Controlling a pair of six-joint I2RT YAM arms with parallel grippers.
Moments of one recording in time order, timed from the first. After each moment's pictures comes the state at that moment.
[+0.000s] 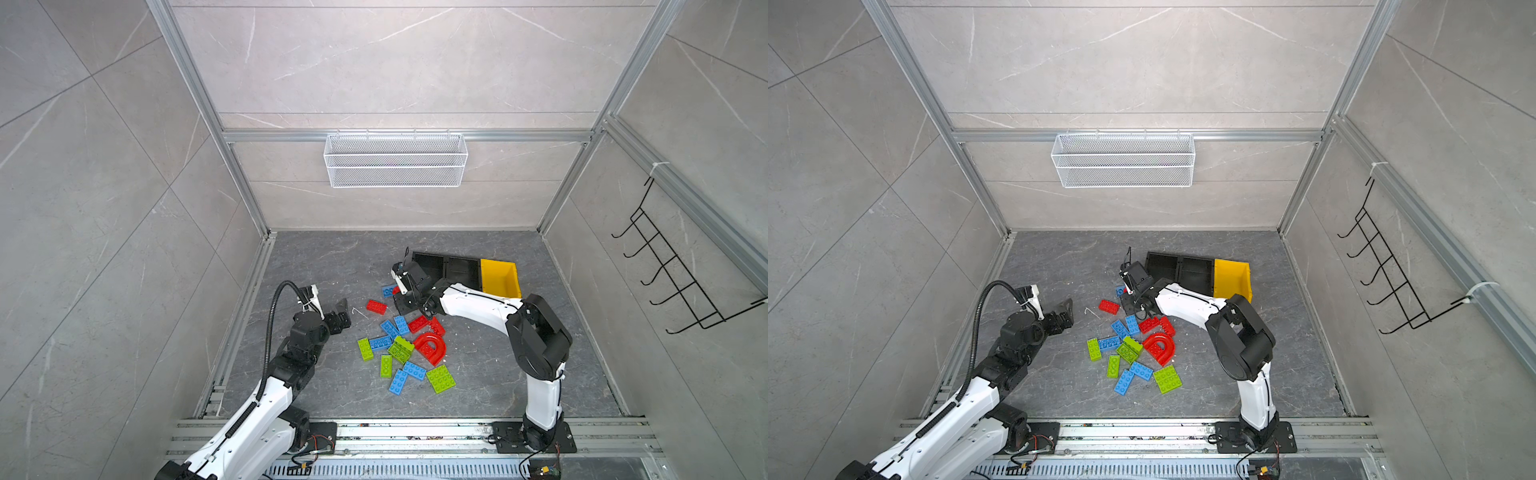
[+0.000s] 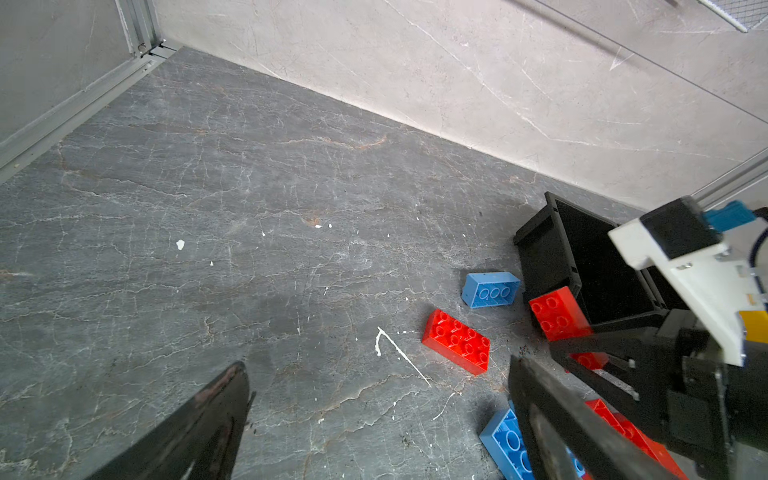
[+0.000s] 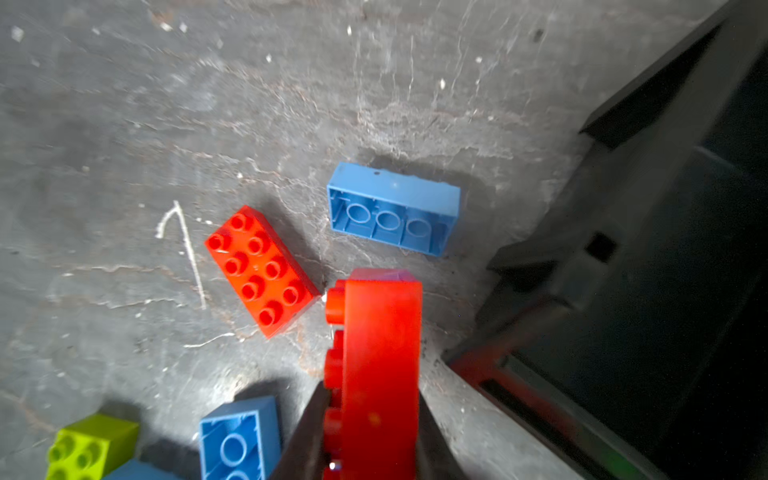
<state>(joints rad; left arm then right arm) -0.39 0.79 0.38 0.03 -0.23 -0.44 0.74 1.93 1.38 -0.37 0.05 0.23</state>
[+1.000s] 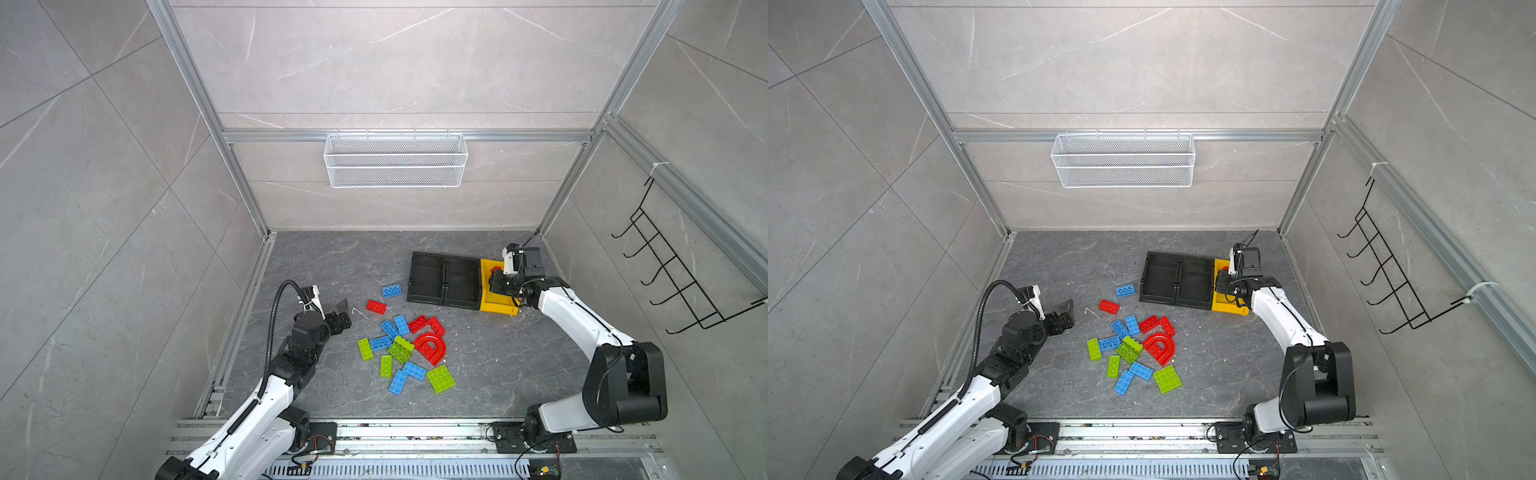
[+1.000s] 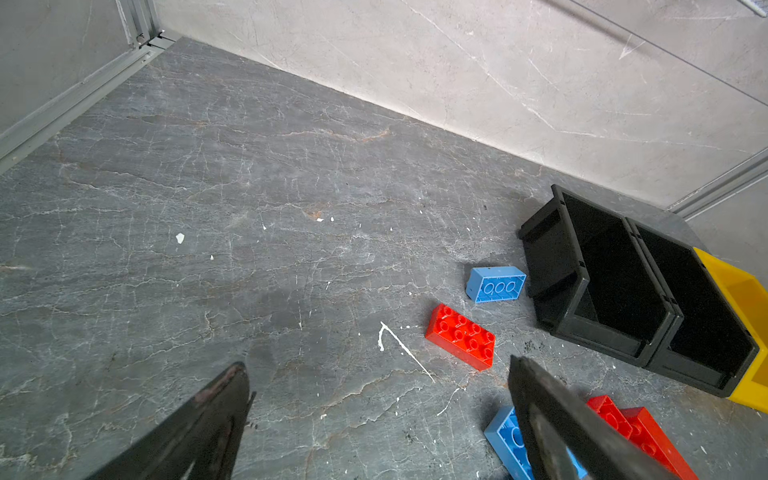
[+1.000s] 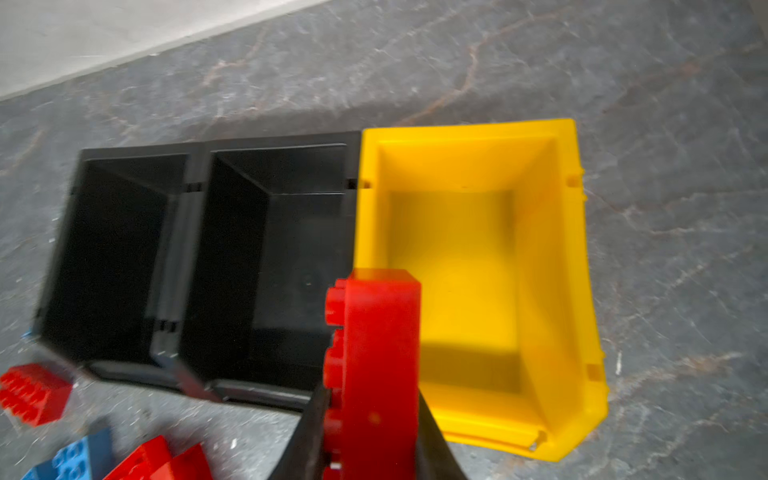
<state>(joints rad) -0.39 0.81 0.38 0.03 -0.23 -0.44 0.06 1.50 1.04 -0.42 -0.07 0.23</state>
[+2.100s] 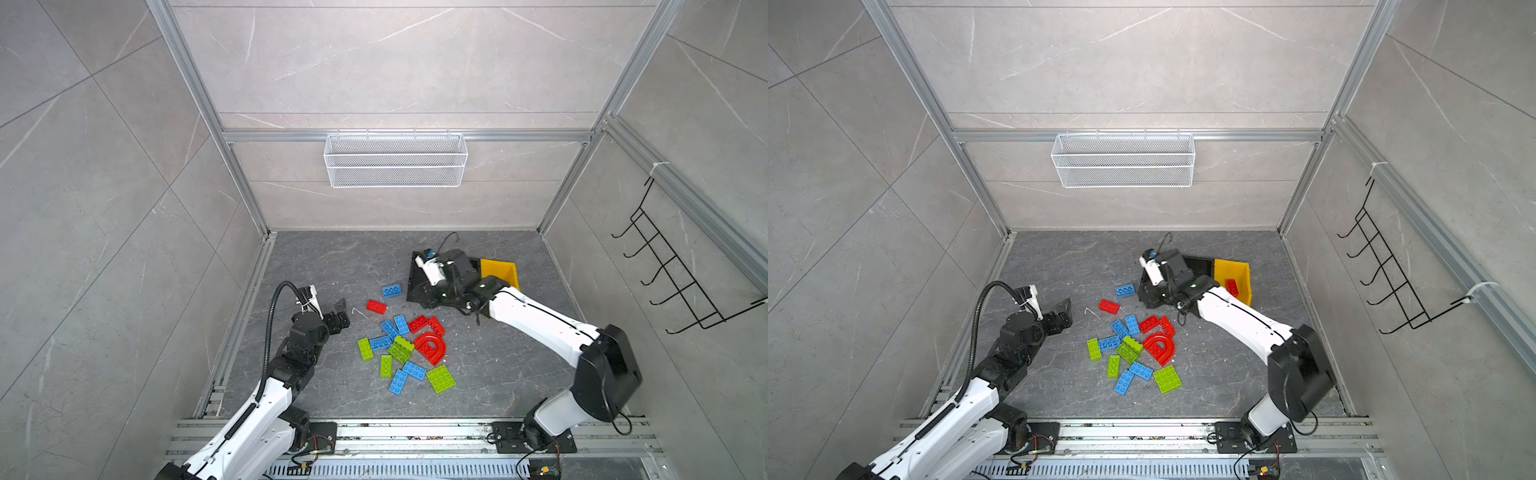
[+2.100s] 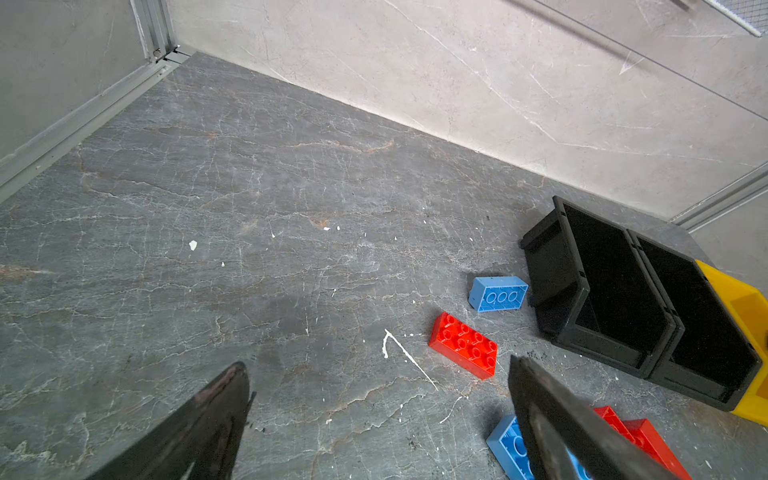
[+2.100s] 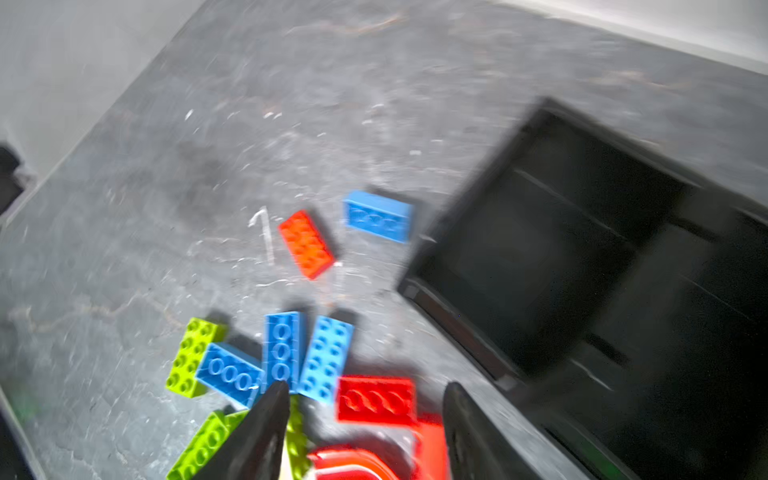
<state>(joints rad) -0.39 0.78 0.38 0.02 -0.26 -0.44 0.68 1.66 1.28 -0.41 -0.13 0.10</state>
